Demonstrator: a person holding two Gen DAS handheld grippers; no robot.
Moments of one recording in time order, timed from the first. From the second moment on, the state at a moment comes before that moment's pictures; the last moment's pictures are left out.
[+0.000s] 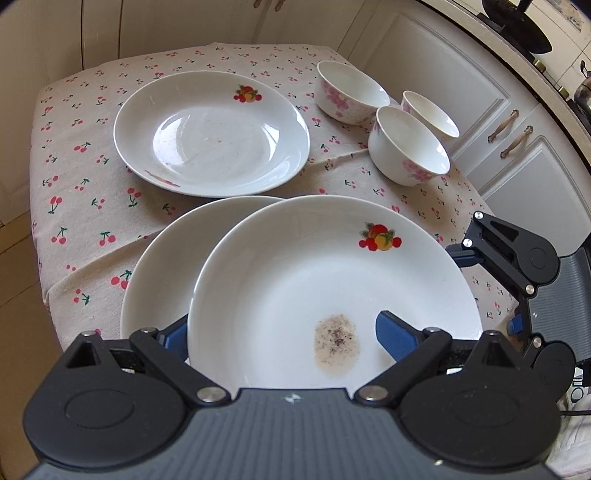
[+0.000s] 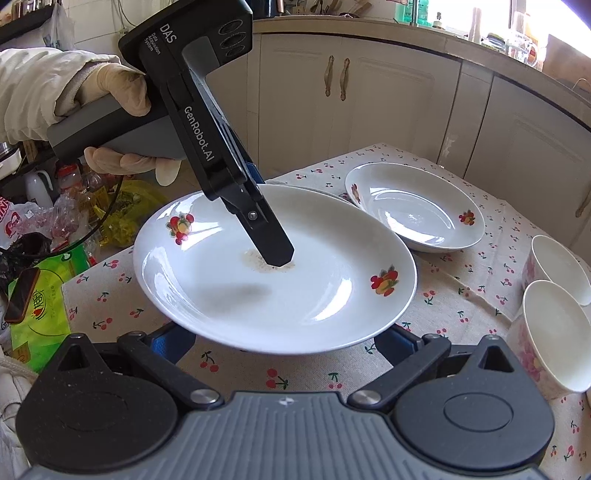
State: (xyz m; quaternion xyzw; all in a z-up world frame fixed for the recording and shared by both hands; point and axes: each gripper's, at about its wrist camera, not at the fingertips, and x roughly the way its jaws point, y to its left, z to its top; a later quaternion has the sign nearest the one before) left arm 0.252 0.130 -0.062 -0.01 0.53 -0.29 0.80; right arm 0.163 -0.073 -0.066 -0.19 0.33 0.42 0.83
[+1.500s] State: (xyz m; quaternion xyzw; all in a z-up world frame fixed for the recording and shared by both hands) left arm 0.263 0.136 -0.064 0.03 0.57 -0.25 0.78; right arm 0.158 -0.057 -0.072 -0.22 0.32 0.41 0.83
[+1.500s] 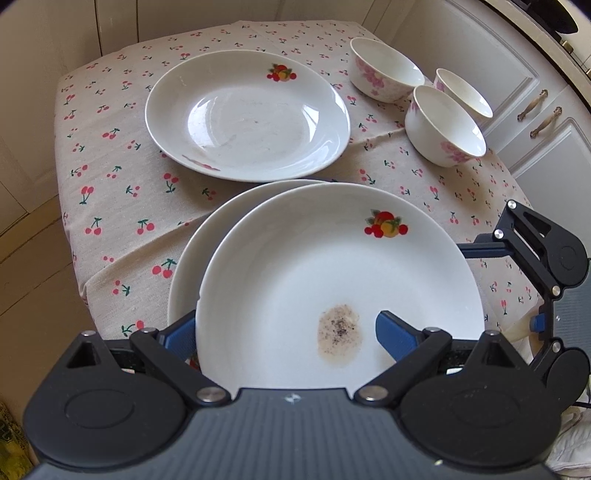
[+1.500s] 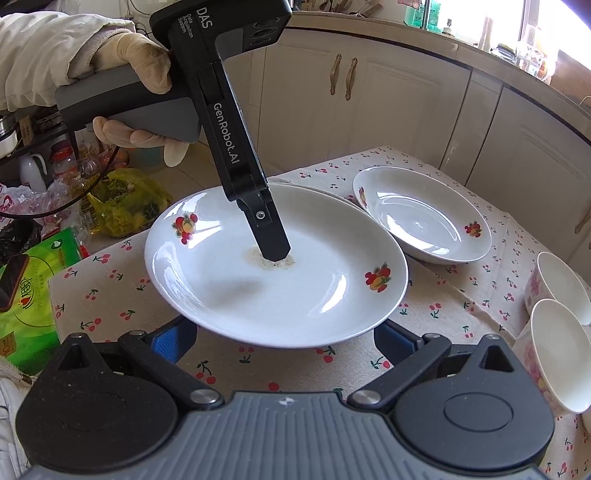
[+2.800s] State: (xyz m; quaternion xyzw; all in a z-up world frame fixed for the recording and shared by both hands) left arm 0.222 0.146 -0.023 0.04 0.40 -0.19 0.89; right arm 0.162 -0.096 -0.044 -0.17 0.29 0.35 0.88
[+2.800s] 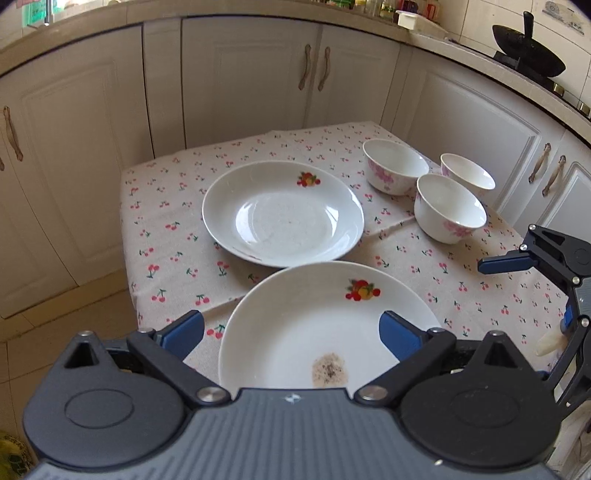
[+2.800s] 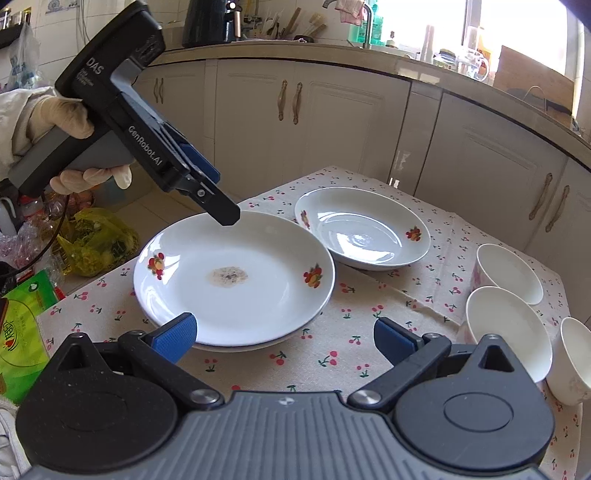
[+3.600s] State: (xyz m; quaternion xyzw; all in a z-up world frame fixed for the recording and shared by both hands) left arm 0.309 0.138 -0.039 0.03 0.40 -0.16 0.90; right arm 0.277 -0.099 -0.046 -0.20 0.31 0.31 0.88
